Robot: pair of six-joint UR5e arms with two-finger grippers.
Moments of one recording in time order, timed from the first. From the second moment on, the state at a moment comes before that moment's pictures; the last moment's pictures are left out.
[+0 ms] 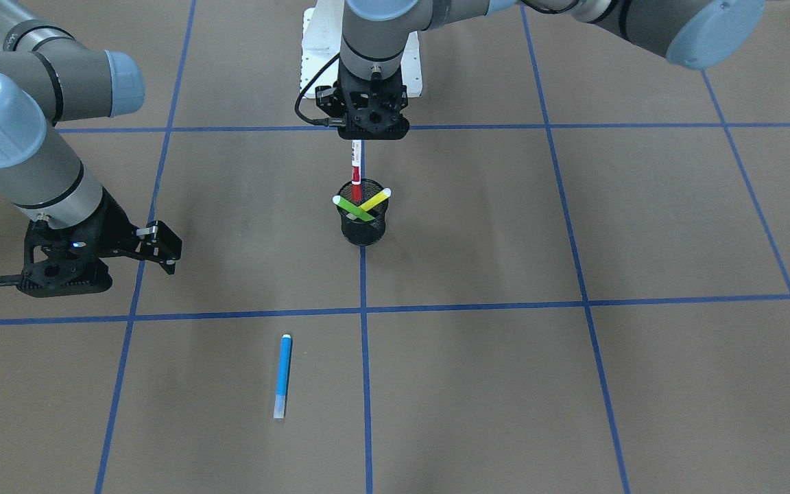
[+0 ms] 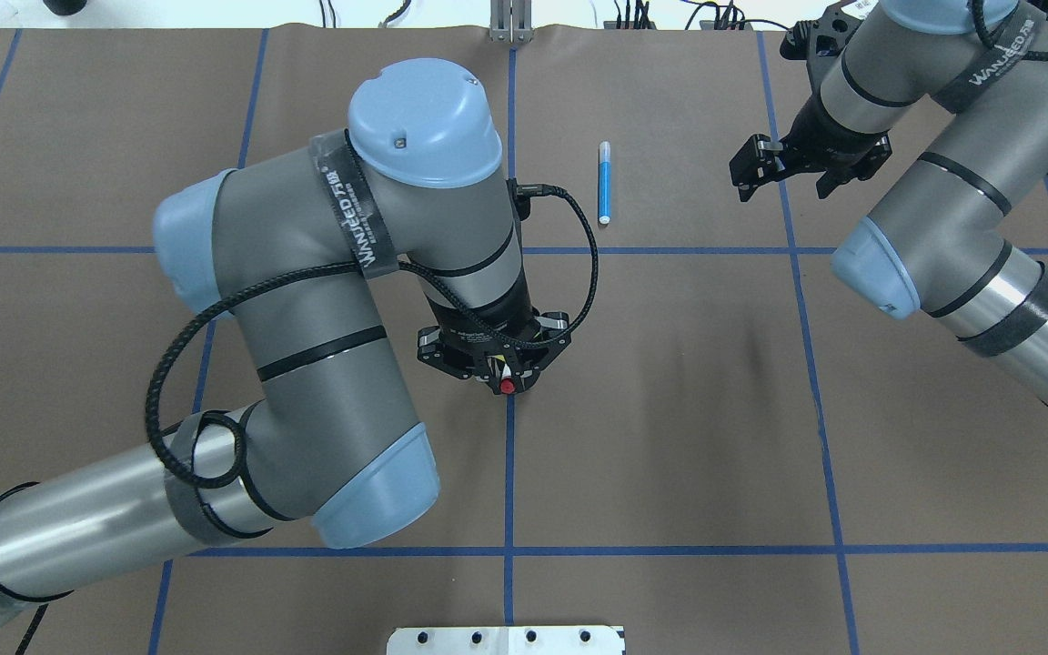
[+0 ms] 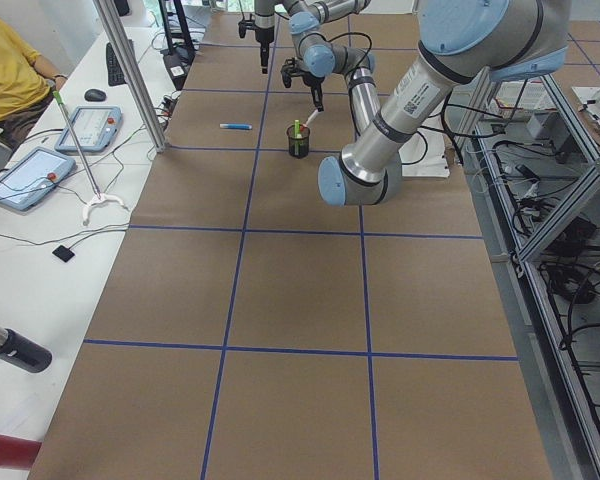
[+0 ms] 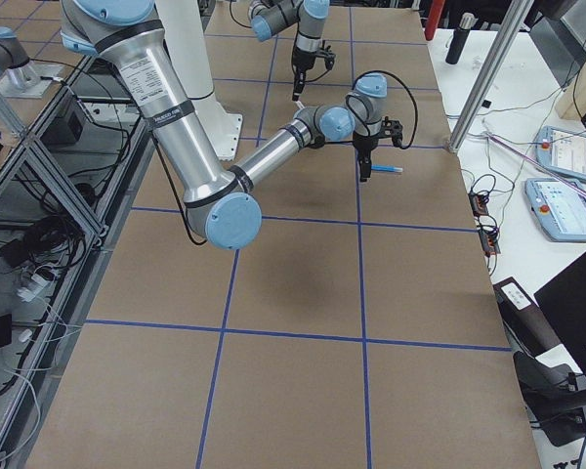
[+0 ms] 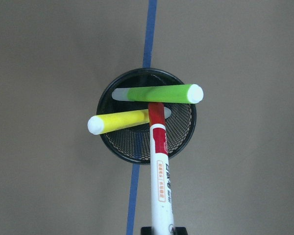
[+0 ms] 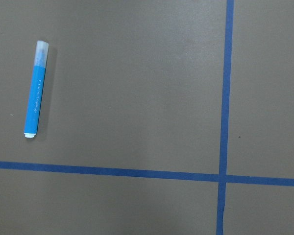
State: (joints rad) left arm -0.55 -2.47 -1.80 -1.26 -2.17 -1.26; right arm 0.95 -1.07 1.70 -1.60 2.12 0.78
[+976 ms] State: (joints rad) left arm -0.69 -2.45 -1.70 -1.57 -2.04 -1.25; right arm 0.95 -1.07 1.70 -1.60 2.12 0.79
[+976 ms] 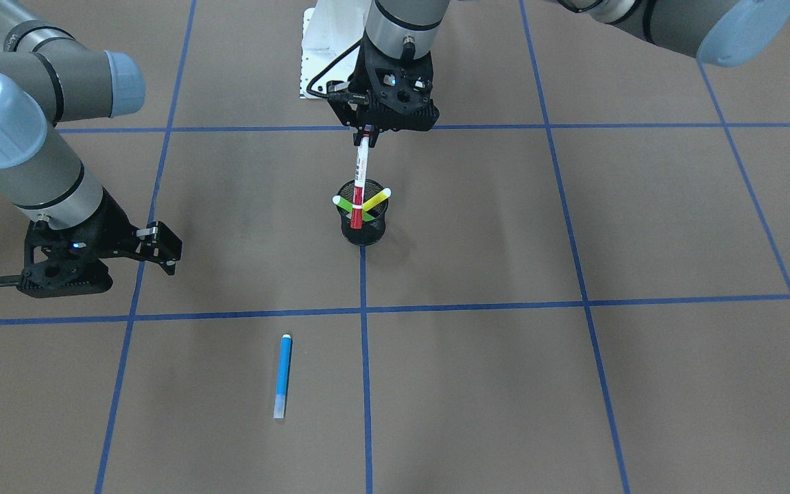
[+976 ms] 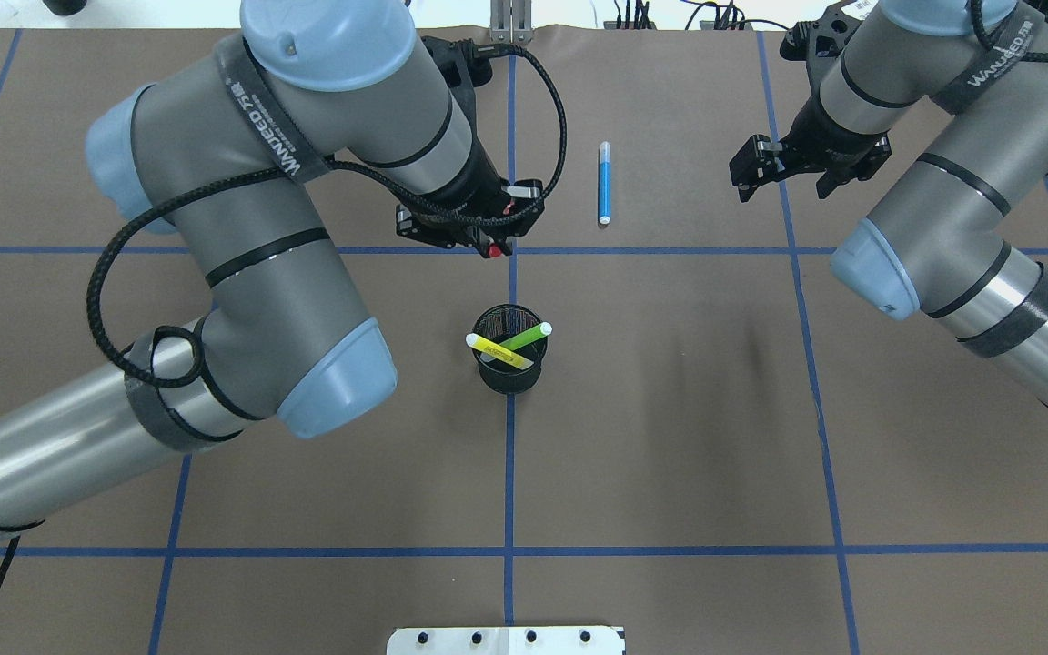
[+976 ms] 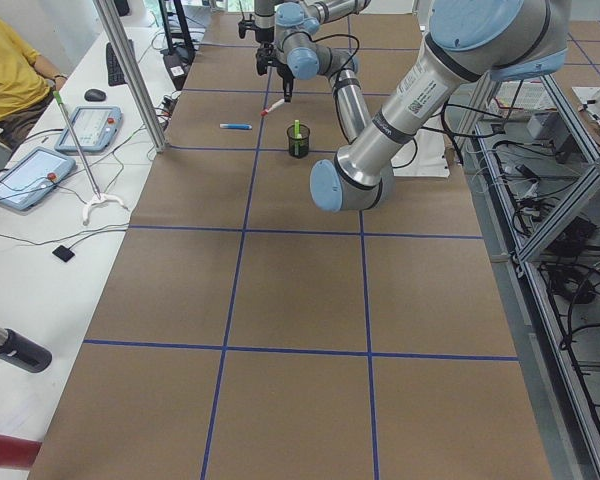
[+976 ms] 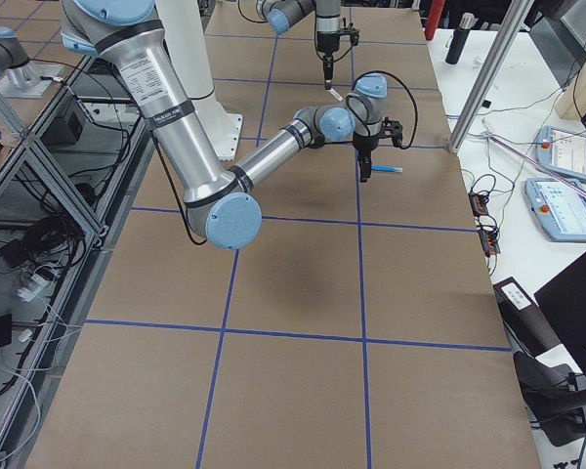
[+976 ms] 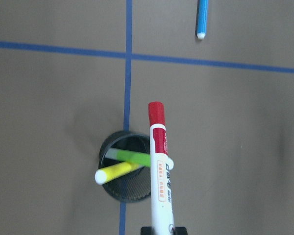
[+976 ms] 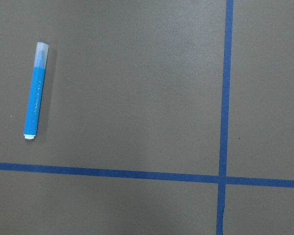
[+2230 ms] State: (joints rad) left arm -0.66 -2.69 -0.93 -2.24 -1.68 -1.25; right arm 0.95 -1.09 1.69 -1.59 2.12 0.78
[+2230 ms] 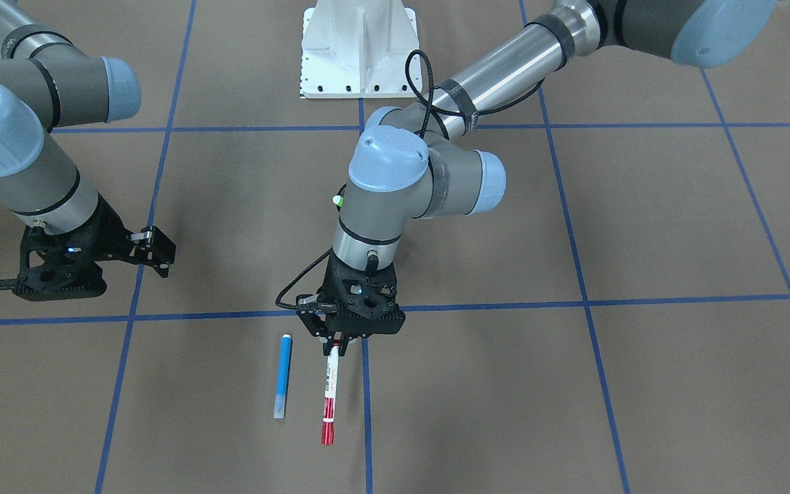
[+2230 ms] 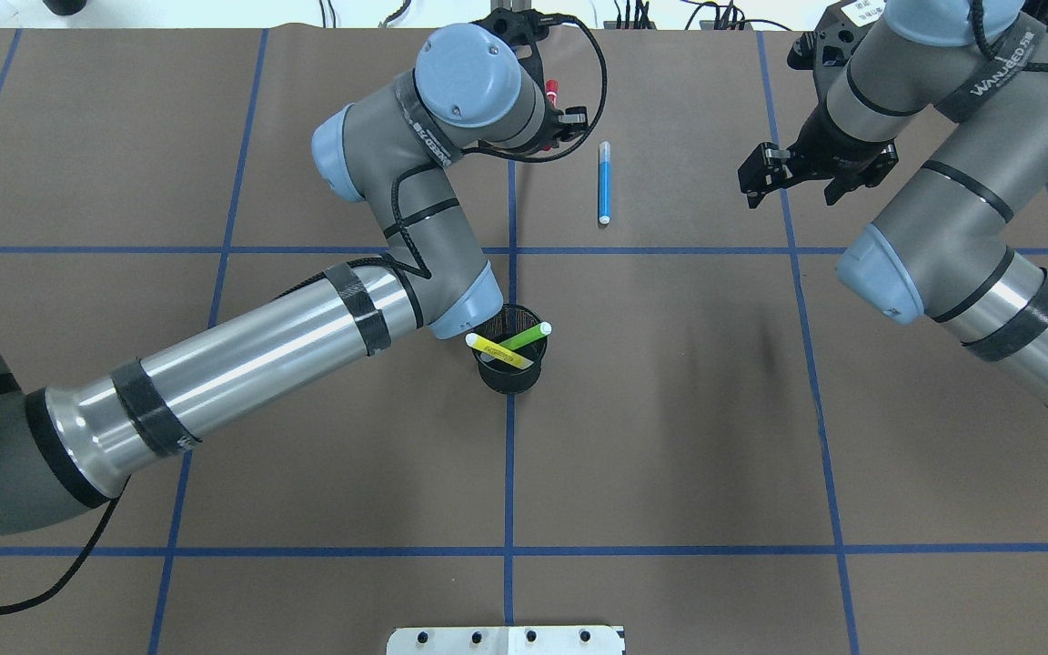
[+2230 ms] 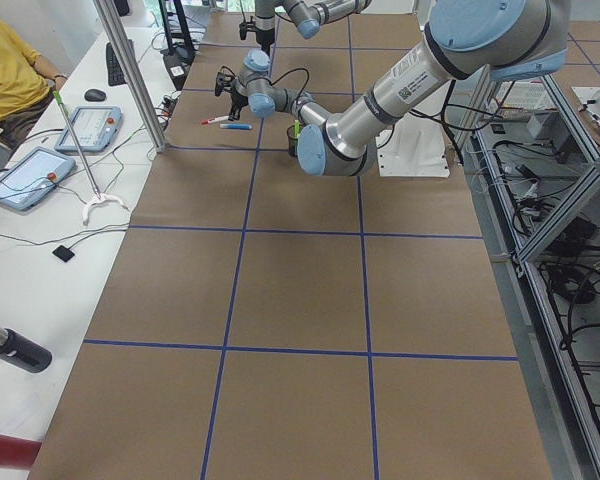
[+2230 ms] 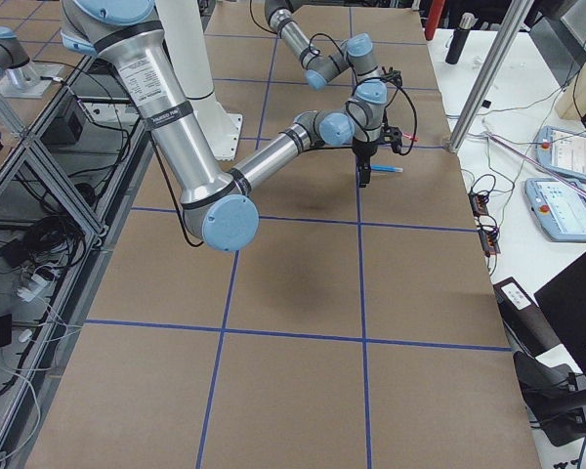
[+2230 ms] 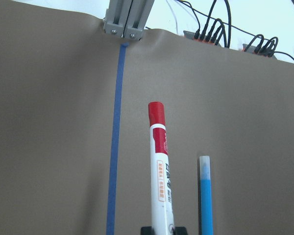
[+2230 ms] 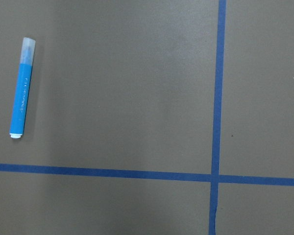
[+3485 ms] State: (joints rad) left arm -0.59 -2.77 -0.74 -2.34 -1.58 -1.23; right arm 0.94 -1.09 1.68 -1.59 2.12 0.78
